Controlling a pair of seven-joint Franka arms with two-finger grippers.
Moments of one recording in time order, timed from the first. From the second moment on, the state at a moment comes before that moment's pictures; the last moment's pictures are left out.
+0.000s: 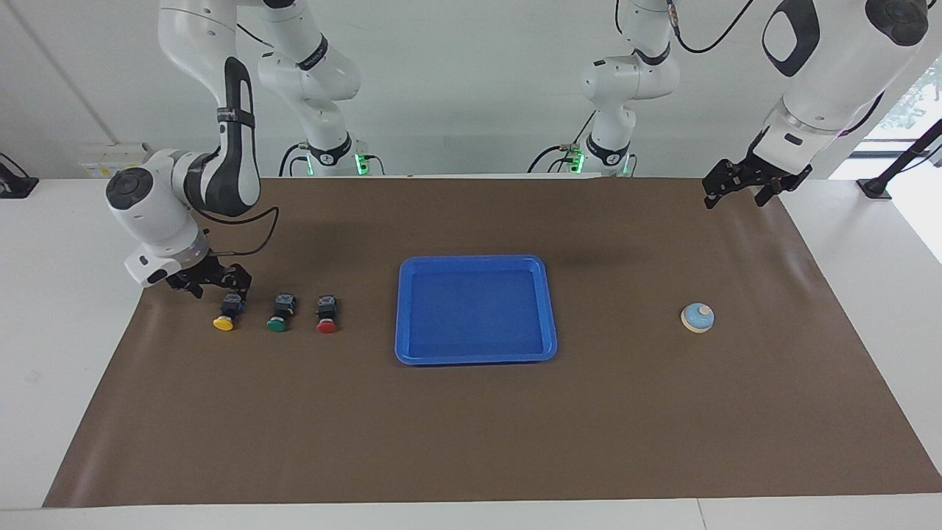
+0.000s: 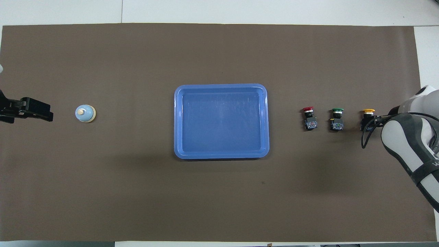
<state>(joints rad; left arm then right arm) 0.03 -0.02 -0.06 -1.65 0.00 1.54 0.00 -0.16 0.19 -0.09 -2.14 -0.03 2.30 -0.21</state>
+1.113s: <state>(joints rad) 0.03 -0.02 -0.06 -1.65 0.00 1.54 0.00 -0.11 0.23 -0.08 -2.12 -0.03 2.32 -0.20</state>
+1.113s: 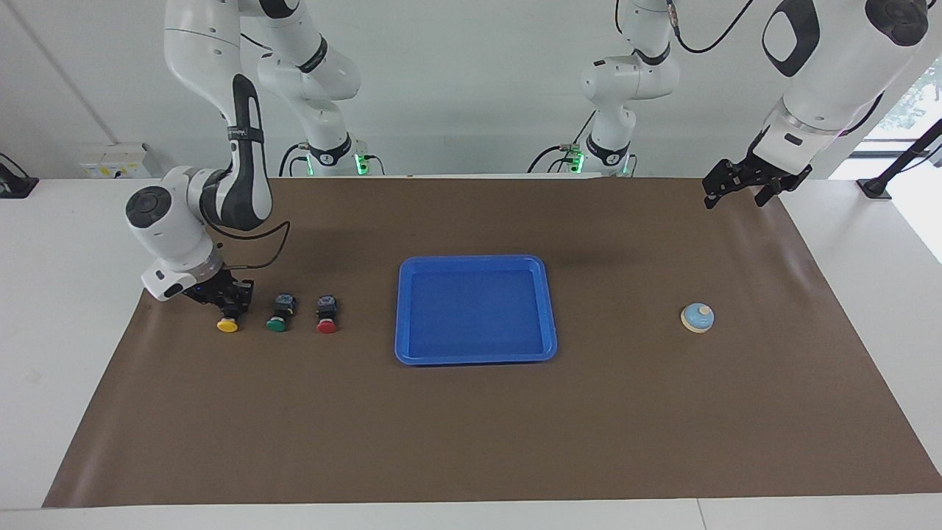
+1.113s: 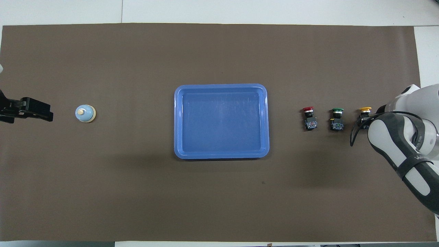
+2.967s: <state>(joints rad) 0.03 -0.02 -0.06 -1.65 0.00 1.54 0.00 0.55 0.44 -0.06 -1.74 0.10 2.10 0.60</state>
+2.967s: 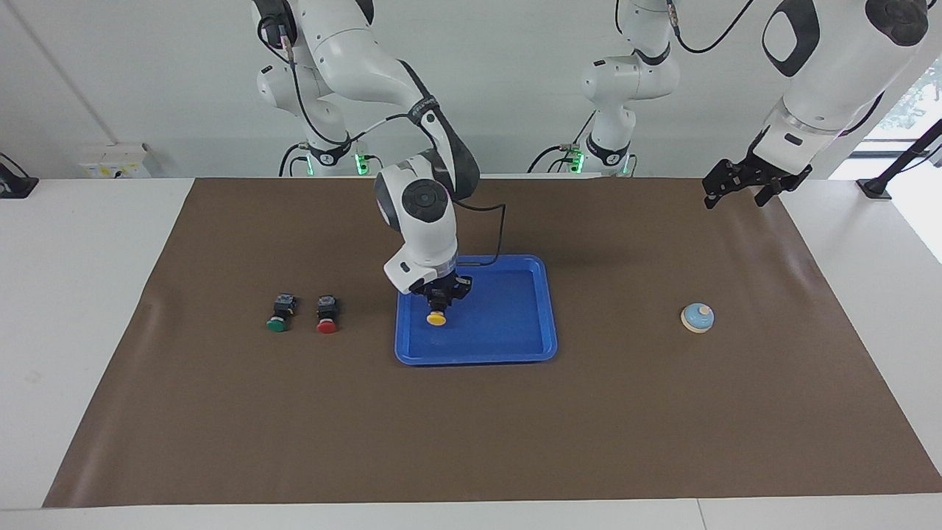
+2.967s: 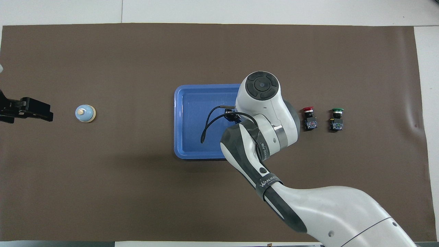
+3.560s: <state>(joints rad) 0.03 -0.02 -0.06 -1.65 0.00 1.54 0.00 0.57 0.42 -0.06 -1.81 0.07 2.11 0.60</state>
